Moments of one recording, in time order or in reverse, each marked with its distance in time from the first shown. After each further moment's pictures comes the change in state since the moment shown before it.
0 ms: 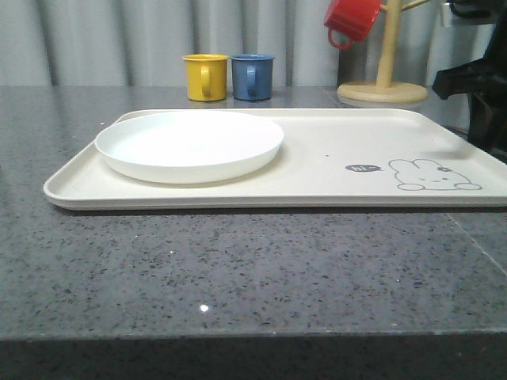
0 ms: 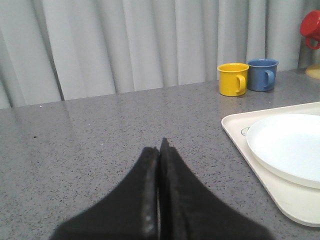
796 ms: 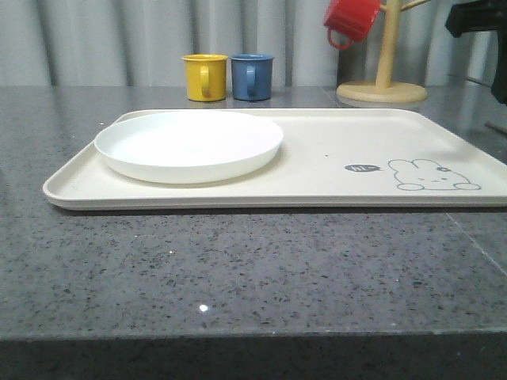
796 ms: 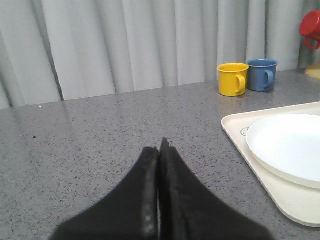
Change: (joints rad) left arm 0.000 0.000 0.000 0.000 0.000 -0.002; right arm 0.053 -0.154 -0.015 -0.040 0.082 0.117
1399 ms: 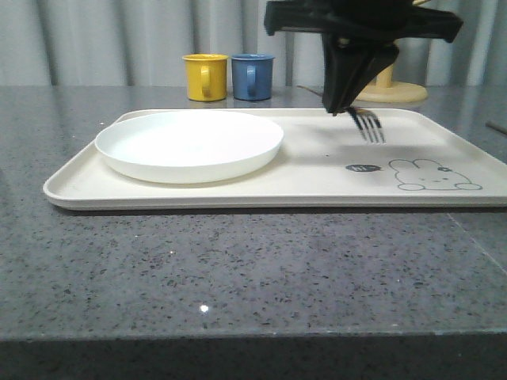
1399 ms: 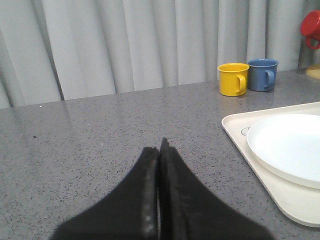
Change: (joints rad) left arm 0.000 0.000 0.000 0.000 0.000 0.000; right arm 0.370 0.213 -0.227 0.000 0.047 0.260
